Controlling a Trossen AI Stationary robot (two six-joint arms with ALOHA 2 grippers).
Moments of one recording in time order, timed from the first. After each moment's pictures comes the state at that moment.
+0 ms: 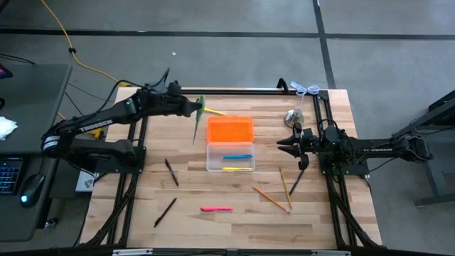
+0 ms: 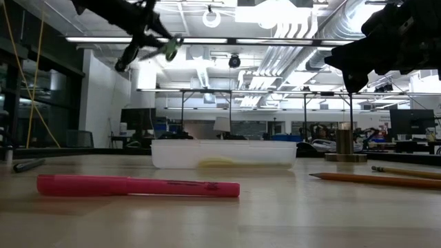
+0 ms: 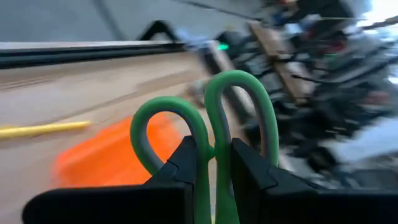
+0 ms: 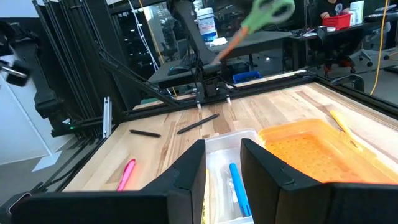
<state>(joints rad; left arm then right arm) 0.46 0.99 0.87 -0.21 0.12 -0.79 -0.14 0.48 0.06 0.43 -0.16 0.24</state>
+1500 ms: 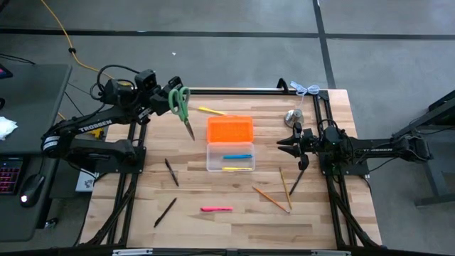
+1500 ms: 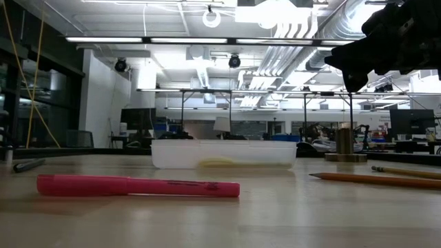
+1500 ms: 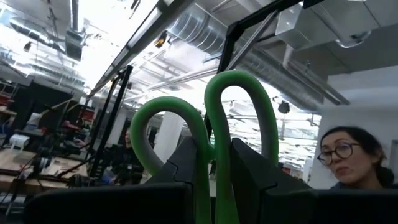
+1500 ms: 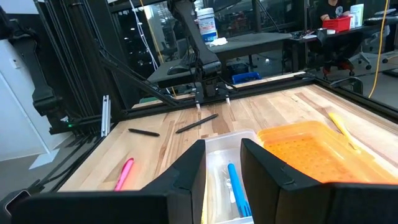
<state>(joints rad) 0.46 0.99 0.87 0.92 0.73 -0.85 -0.14 0.48 0.06 0.43 -0.16 0.22</state>
